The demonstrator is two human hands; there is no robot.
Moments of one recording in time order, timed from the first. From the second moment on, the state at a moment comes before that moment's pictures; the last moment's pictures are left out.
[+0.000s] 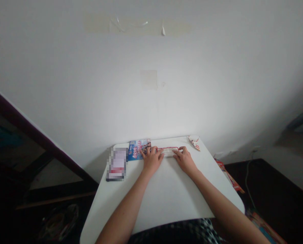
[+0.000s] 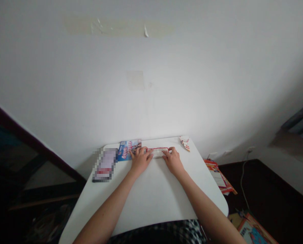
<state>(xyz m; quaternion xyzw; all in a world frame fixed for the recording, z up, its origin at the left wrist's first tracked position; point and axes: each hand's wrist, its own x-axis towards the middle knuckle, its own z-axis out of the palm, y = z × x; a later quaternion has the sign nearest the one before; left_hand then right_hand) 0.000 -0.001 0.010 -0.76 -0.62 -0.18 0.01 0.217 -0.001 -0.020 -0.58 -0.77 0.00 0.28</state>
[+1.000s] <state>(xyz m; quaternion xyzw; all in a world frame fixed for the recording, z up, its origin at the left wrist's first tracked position) 0.001 0.001 0.006 -0.76 -0.62 -0.18 0.03 0.212 0.002 -0.010 -0.61 -0.75 0.03 0.25</state>
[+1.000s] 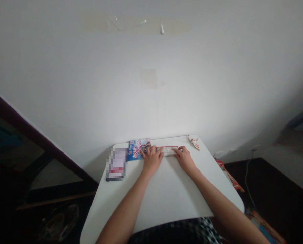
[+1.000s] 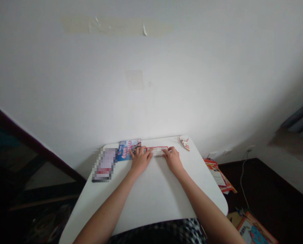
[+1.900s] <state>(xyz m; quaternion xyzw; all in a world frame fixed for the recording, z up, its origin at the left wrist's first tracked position) 0.000 -0.002 0.009 -0.72 -0.64 -0.27 -0.01 0.215 -0.001 -0.010 -0.62 -0.73 0.07 0.29</state>
